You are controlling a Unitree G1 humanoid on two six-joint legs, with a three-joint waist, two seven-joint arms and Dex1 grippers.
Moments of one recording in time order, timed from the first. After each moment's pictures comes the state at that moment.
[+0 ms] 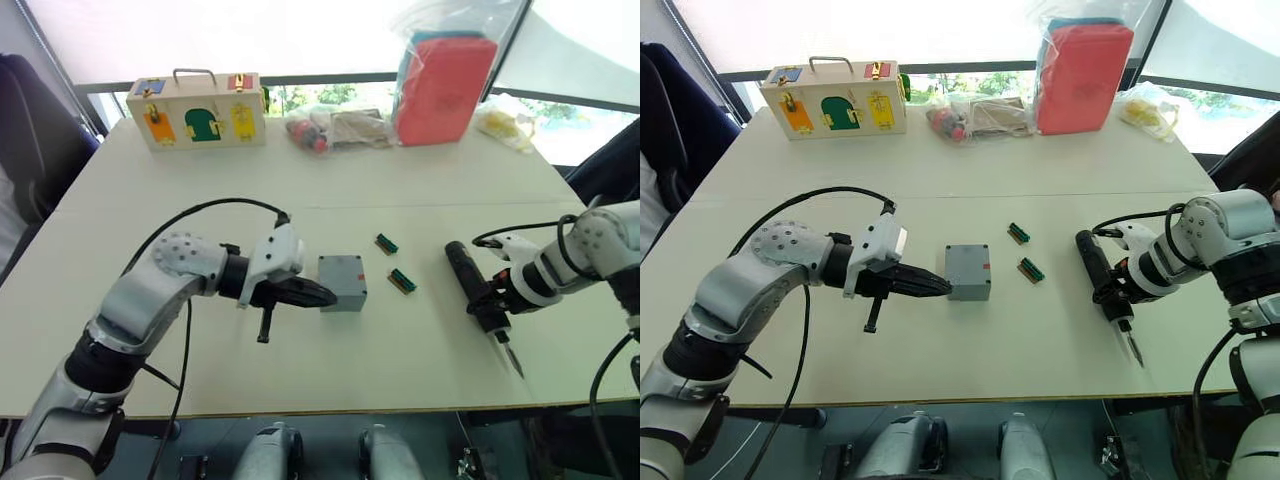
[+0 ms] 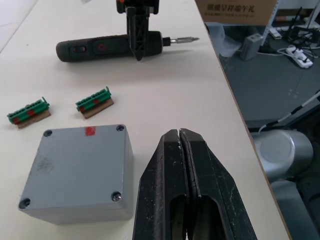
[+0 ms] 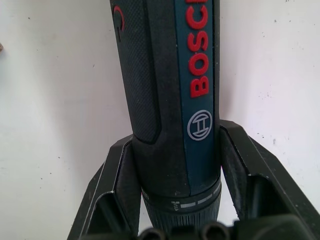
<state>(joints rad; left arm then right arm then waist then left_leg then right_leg) -0.59 0.69 -0.24 -0.38 -0.47 0.65 -1.16 -0.90 -1.04 0.41 0.35 0.99 1.61 0.24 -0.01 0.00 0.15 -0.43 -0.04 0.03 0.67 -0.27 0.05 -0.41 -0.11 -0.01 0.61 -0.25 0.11</state>
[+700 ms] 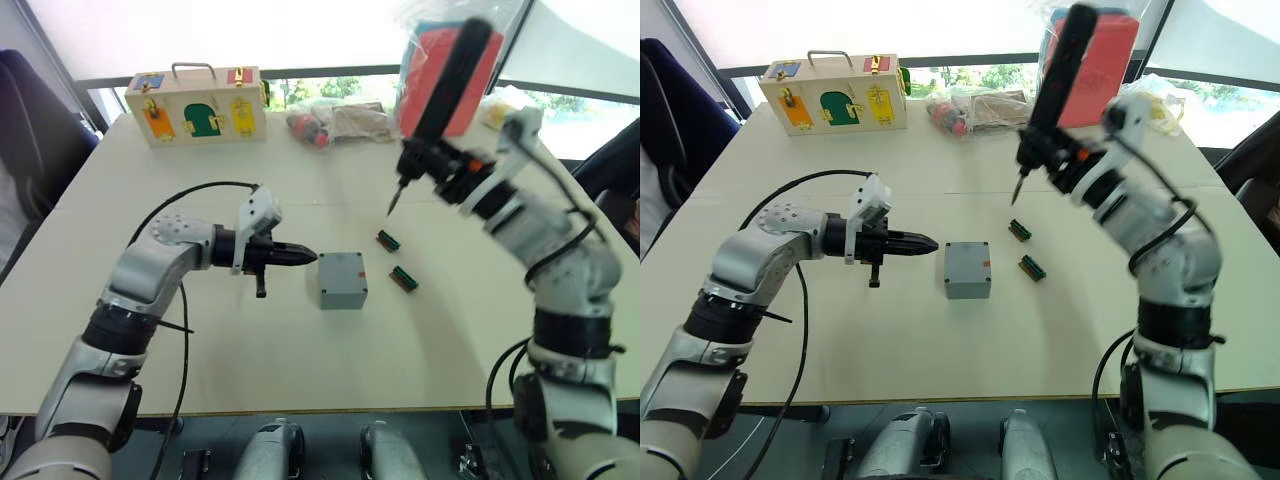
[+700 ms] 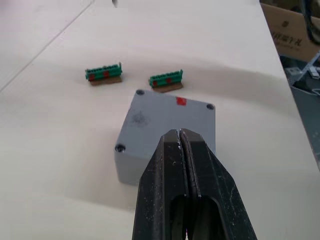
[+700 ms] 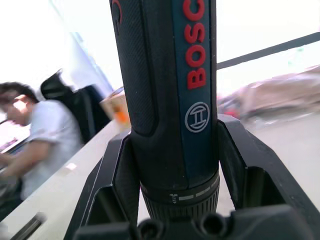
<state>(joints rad) -0.72 0.60 -0.21 -0.01 -0.42 0.62 -1.16 -0.60 -0.43 -0.18 -0.22 0.80 0.69 0.33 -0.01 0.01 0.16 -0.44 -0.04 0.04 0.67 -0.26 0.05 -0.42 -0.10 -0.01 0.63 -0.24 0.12</state>
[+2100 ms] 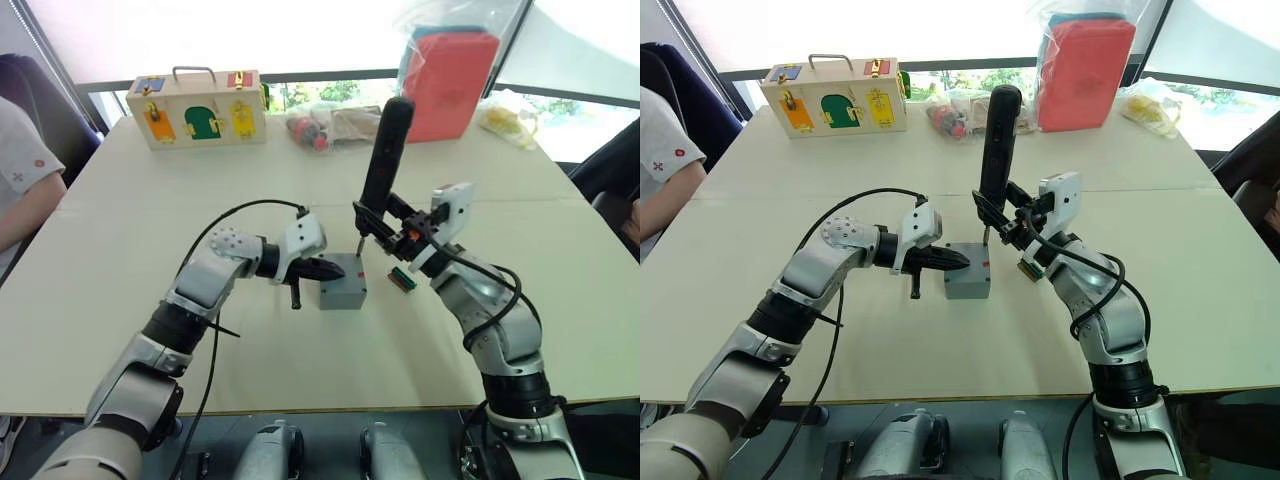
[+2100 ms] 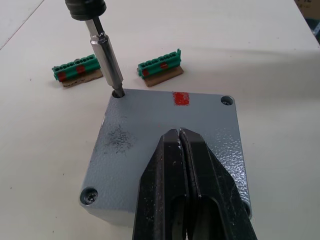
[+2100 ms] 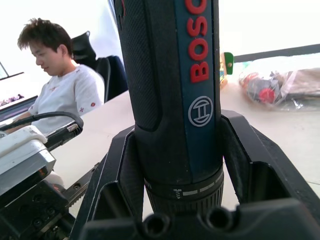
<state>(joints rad) -0.72 0.43 -0.34 0.14 -0.18 0.43 -1.13 -0.39 -0.29 0.00 -0.25 0.44 0.37 0.40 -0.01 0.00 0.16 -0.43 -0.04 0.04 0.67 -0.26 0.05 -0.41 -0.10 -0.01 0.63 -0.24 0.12</state>
